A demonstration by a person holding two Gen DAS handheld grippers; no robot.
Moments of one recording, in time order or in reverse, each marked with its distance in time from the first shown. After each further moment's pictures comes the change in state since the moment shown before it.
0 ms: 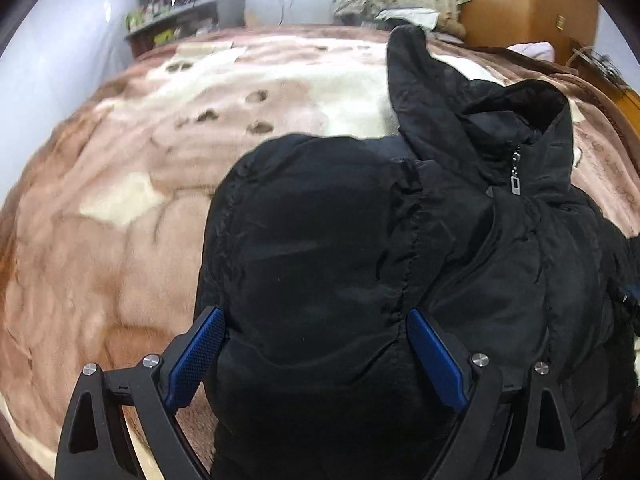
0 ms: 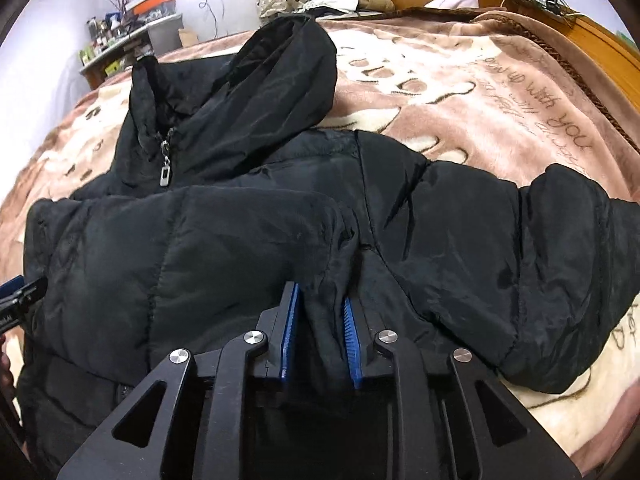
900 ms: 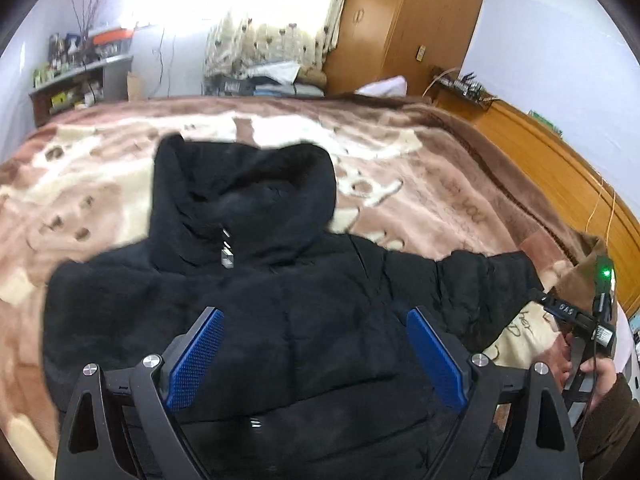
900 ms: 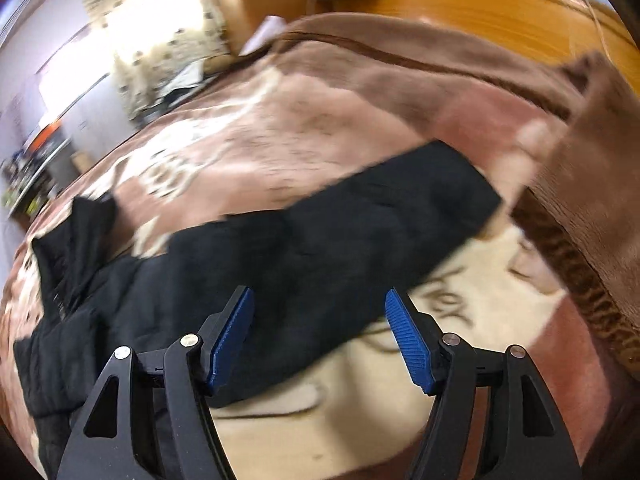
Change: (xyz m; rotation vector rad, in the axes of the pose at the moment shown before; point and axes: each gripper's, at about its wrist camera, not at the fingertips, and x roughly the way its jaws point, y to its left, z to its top) left arm -0.117 -0.186 0.000 0.162 -0.183 -0.409; right arm -0.113 -0.279 -0.031 0.457 -0.157 -0.177
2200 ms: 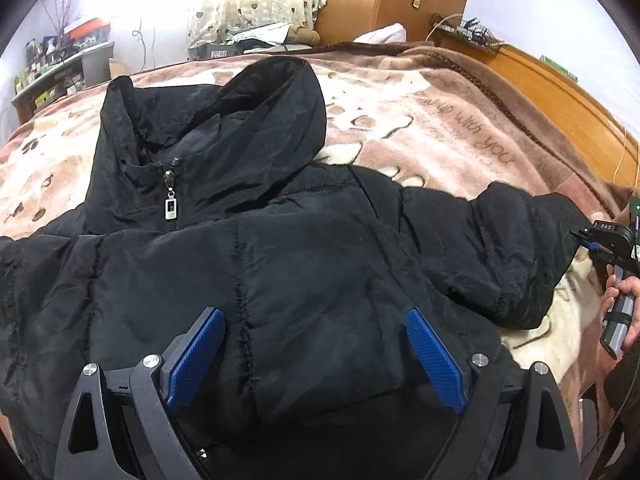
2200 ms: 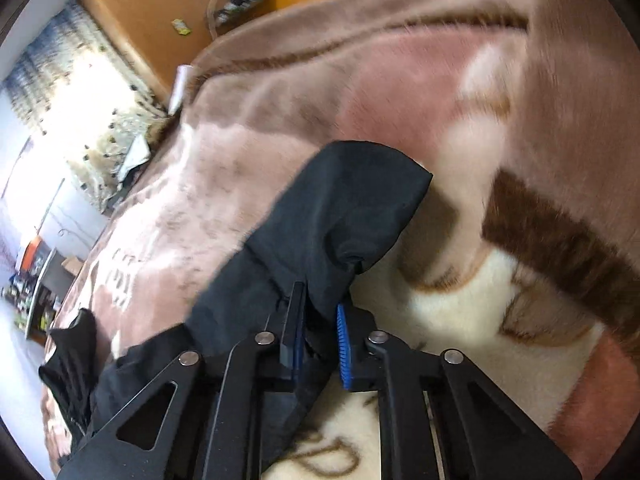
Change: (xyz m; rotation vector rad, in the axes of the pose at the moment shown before) left arm 0.096 -0.016 -0.034 0.073 0.101 0.042; right arm 0.054 -0.086 0.040 0.310 -0.075 0.054
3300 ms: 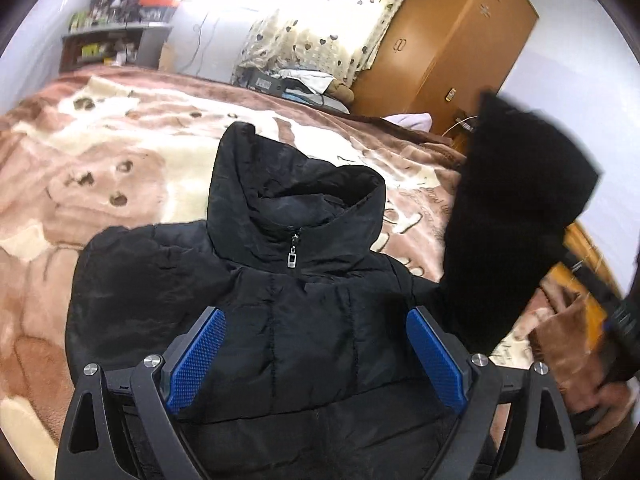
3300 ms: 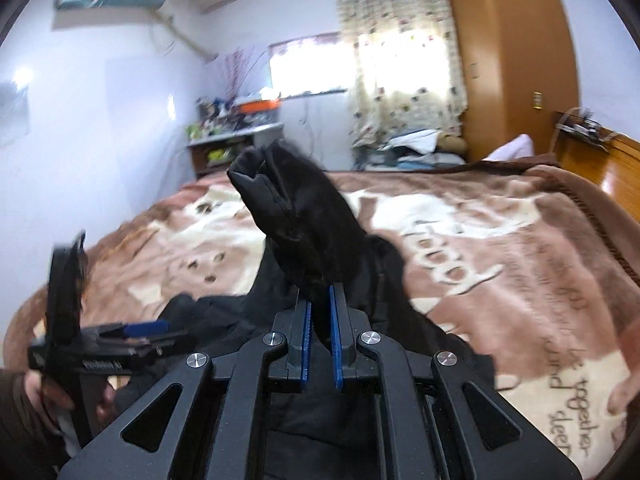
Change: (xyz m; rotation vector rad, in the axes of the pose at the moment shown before) left arm -0.135 0.141 0.003 -0.280 -0.156 -0.155; right arm -0.164 0.341 -0.192 -0.881 -0.070 0.565
